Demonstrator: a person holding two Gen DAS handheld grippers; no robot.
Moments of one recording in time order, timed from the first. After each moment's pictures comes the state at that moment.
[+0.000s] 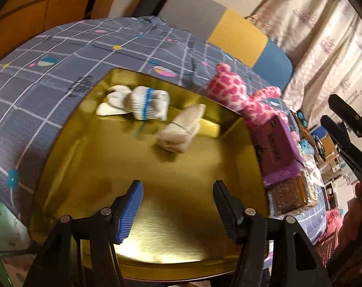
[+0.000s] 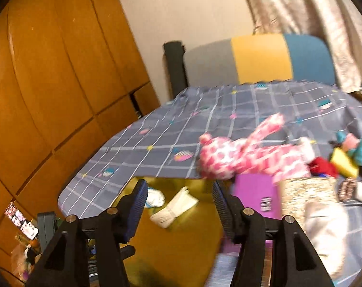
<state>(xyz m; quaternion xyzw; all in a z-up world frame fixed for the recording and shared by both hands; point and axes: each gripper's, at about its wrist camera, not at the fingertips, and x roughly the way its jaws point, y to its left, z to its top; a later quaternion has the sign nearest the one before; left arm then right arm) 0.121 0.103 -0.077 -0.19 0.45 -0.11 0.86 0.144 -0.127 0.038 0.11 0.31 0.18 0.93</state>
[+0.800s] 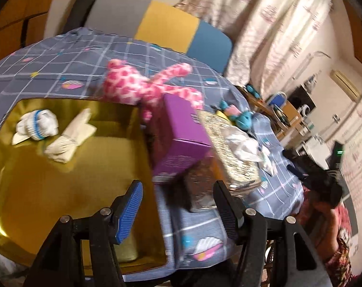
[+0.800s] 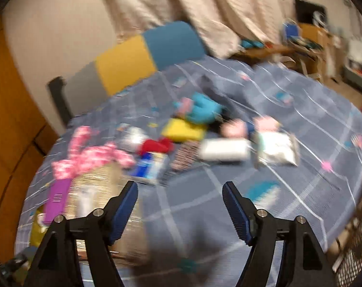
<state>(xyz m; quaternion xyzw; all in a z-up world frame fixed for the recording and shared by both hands) 0.103 -0.029 -0.026 -0.13 0.42 -0.26 0.86 0.069 -0.396 -0.015 0.22 0.33 -0.11 0.91</state>
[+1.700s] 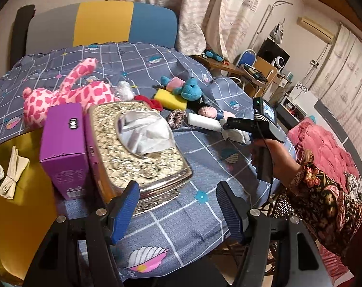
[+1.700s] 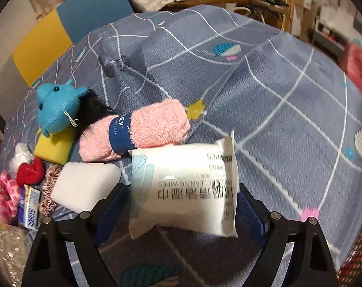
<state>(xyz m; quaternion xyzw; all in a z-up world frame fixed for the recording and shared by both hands) 0.079 -0.172 -0.005 0.00 0.43 -0.34 0.83 0.155 -0.585 -0.123 0.25 0.47 -0.23 0.82</state>
